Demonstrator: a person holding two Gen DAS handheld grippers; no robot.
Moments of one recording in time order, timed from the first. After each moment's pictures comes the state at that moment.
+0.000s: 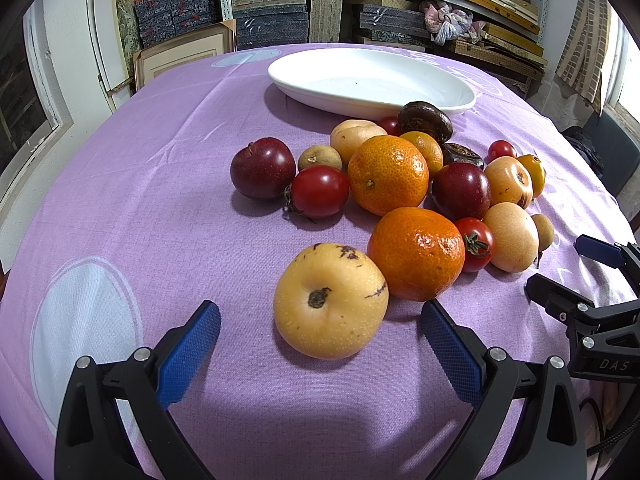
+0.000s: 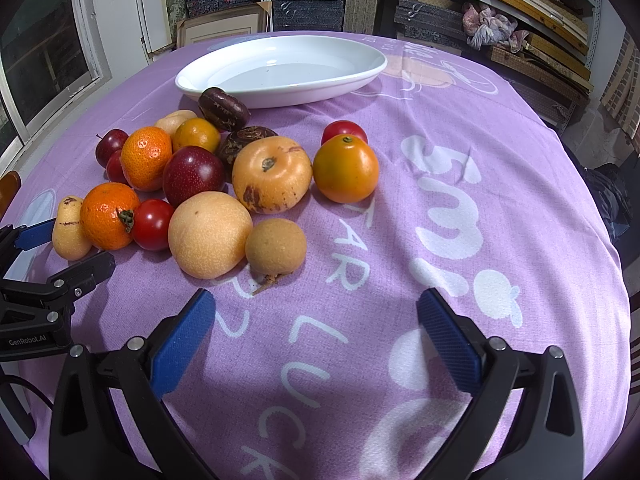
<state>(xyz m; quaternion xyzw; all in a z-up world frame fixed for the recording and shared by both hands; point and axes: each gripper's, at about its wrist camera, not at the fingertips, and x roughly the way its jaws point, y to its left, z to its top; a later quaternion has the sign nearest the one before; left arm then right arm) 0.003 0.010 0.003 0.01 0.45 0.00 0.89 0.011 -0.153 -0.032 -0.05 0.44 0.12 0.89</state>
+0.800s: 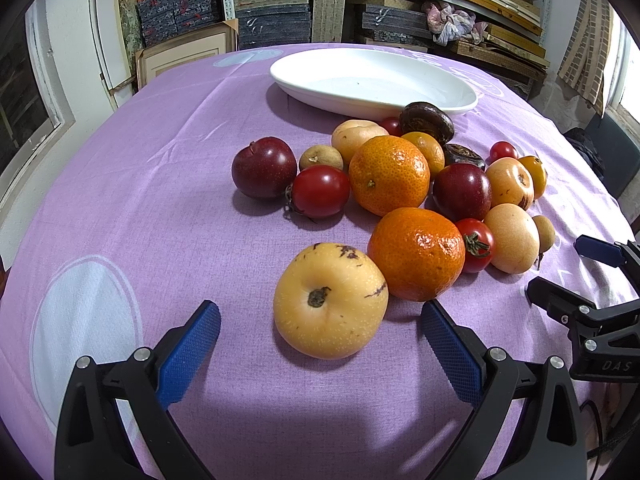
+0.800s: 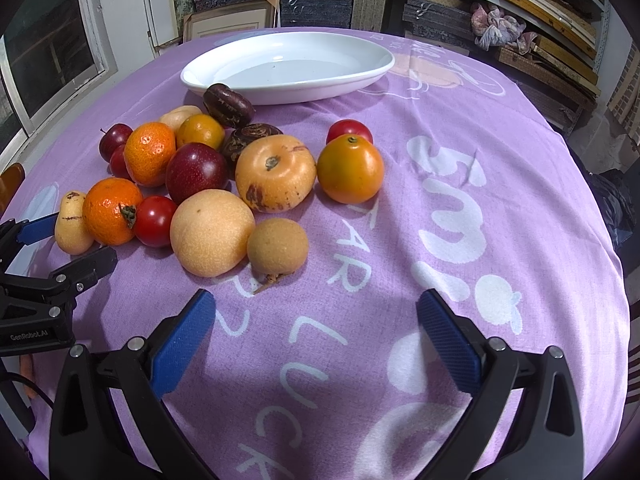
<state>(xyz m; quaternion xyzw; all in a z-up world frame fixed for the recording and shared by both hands) 0.004 0.007 0.000 0.01 0.45 0.01 0.89 0.011 -0.156 -0.029 -0.06 0.45 0.14 0.88</state>
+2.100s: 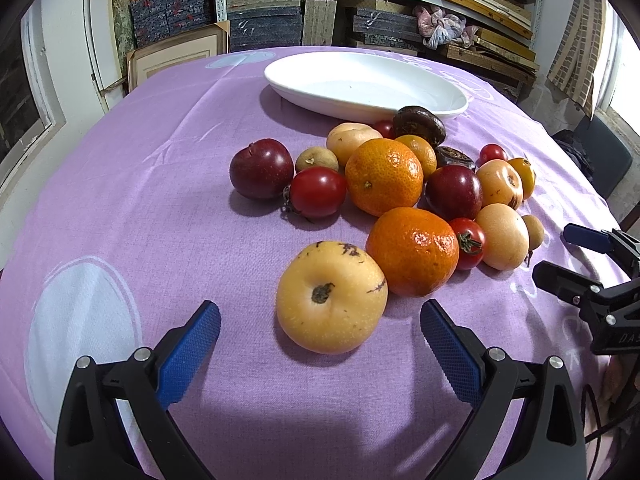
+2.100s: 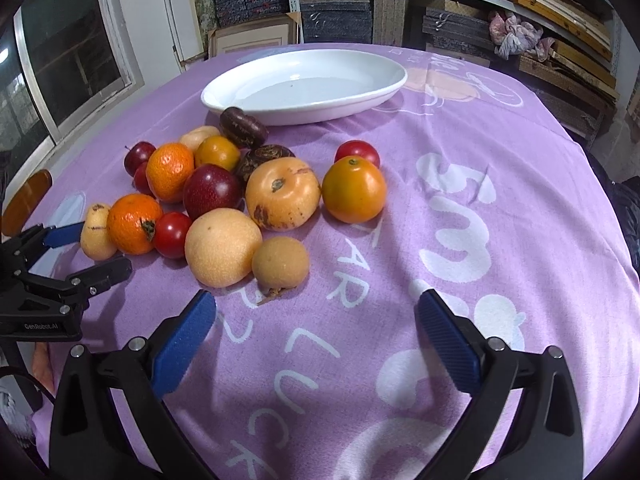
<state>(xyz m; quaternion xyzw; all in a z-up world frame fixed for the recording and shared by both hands) -0.004 0.014 0.001 -0.01 0.44 -0.02 0.90 0.018 -0.172 -0.023 -0.03 0.42 0.19 0.89</state>
